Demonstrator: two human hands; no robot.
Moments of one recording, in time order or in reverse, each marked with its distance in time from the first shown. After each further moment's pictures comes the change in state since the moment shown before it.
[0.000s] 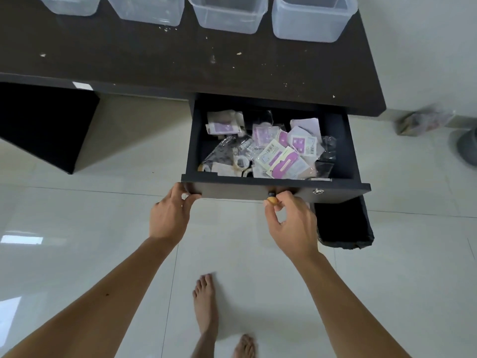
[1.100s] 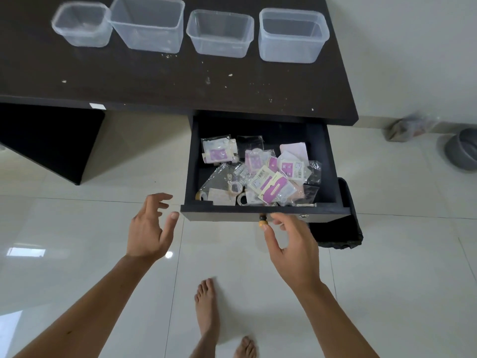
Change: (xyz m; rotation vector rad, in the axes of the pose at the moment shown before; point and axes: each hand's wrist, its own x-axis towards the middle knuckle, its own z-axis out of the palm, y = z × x) left_hand -0.038 0.017 -0.086 -0.253 -0.031 -0.008; right_hand -0.054 -0.020 -0.056 0.130 0.054 0.017
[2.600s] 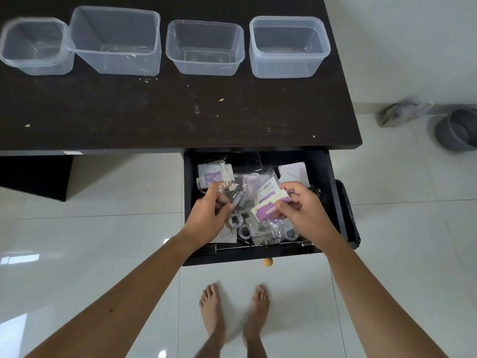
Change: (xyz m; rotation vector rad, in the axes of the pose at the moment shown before) left_hand 0.143 0.080 0.061 -0.365 -0.540 -0.221; right_hand 0.176 0.001 -0.011 0.425 -0.488 0.558
